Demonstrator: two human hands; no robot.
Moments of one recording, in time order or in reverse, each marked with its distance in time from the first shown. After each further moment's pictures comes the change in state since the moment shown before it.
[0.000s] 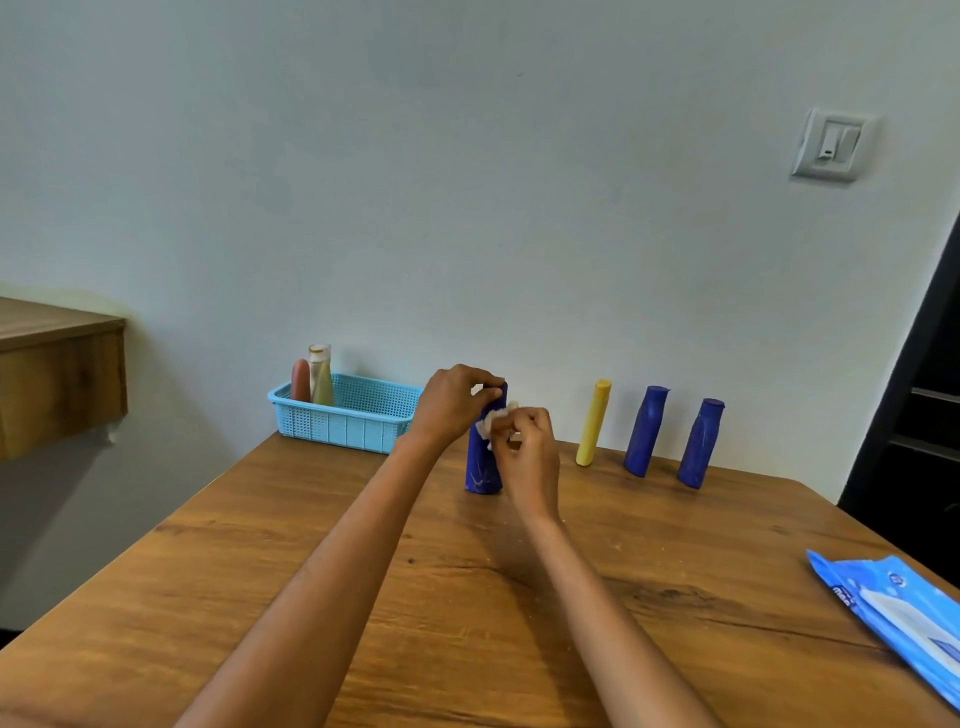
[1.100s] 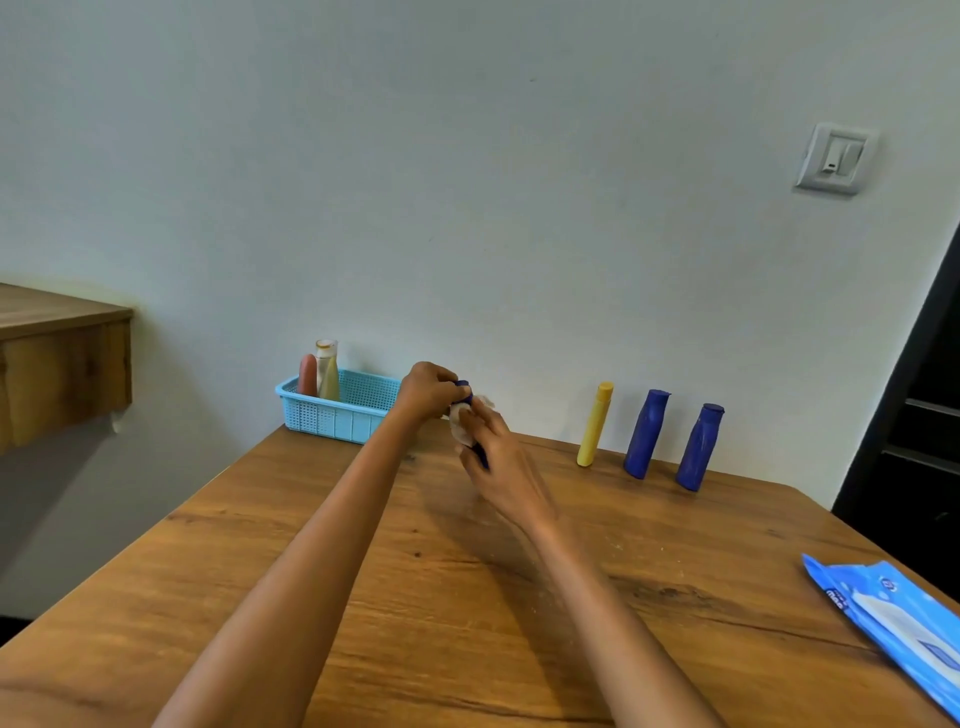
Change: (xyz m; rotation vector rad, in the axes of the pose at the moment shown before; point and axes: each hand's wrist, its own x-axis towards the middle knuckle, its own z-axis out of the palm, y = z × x) left_hand 0.003 -0.017 -0.028 -0.302 -0.049 -0.429; right_hand -0.008 -0.030 -0.008 -0.203 -0.455 -0.184
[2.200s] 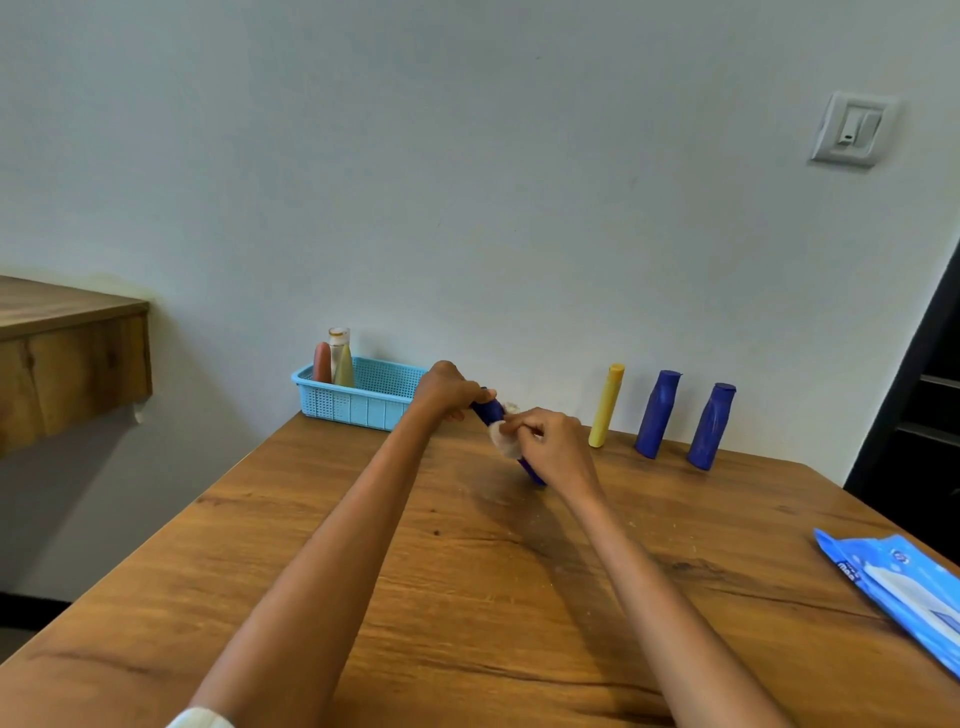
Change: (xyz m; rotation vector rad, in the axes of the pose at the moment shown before) left_hand -0.009 -0.001 0.007 0.196 -0.047 -0.077; right_hand -0.008 0.016 -0.021 0.019 0.138 0.199
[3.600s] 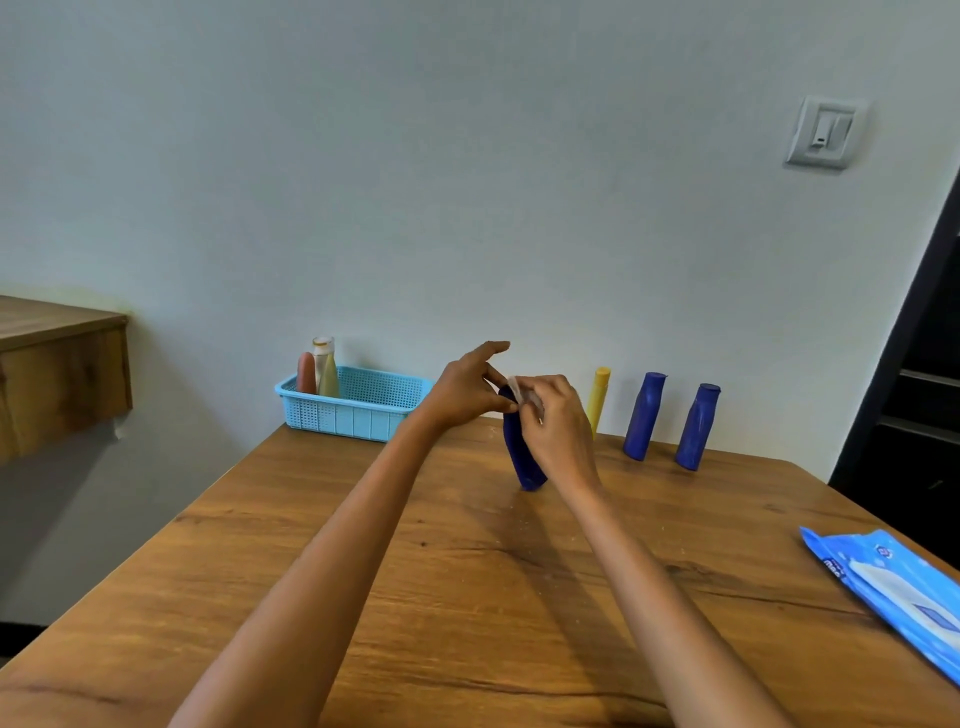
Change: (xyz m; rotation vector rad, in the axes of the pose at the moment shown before) left_hand -0.015 0.021 0.010 -0.043 -0.113 0.478; right_hand 0.015 0.001 -0.013 -0.042 0.266 -0.106
